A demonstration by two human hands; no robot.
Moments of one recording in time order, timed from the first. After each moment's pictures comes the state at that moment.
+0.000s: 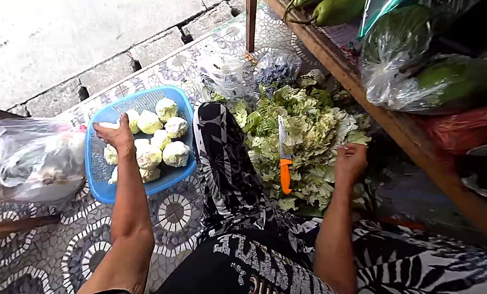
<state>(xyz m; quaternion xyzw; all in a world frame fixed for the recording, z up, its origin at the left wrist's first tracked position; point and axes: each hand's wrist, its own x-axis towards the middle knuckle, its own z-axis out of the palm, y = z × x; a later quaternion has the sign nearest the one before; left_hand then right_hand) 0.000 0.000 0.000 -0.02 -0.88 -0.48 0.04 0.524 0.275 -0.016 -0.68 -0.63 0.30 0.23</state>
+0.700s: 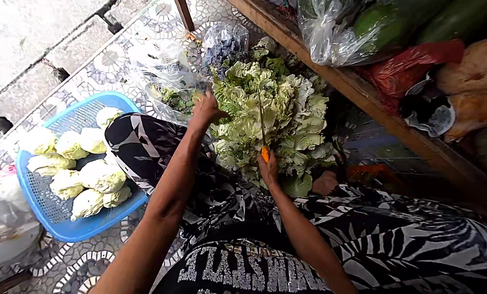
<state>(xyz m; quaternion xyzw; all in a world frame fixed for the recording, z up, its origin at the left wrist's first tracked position) 0.223 0.261 -0.003 -0.47 -0.82 -0.06 -0.33 0.480 0.174 -0.116 -0.69 -0.56 0.43 0.14</state>
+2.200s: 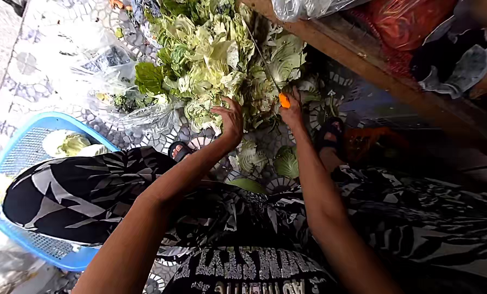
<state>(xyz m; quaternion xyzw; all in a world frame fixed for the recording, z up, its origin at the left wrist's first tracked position) 0.390 0.297 -0.111 -0.65 -0.68 0.26 -0.20 0.573 0.338 -0.144 -0.70 -0.58 0.39 0.14</state>
